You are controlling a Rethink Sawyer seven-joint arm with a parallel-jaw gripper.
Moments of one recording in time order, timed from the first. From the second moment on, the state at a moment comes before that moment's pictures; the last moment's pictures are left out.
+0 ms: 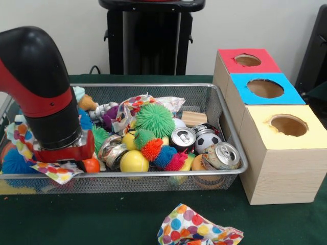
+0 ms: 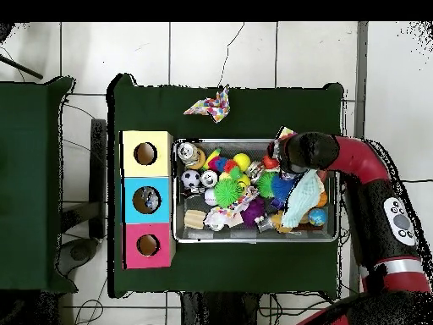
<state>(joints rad) -0.89 -0.22 0.71 1.16 -0.70 0.94 1.60</state>
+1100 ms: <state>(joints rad) -0.90 -0.22 0.71 1.10 -0.70 1.01 1.56</state>
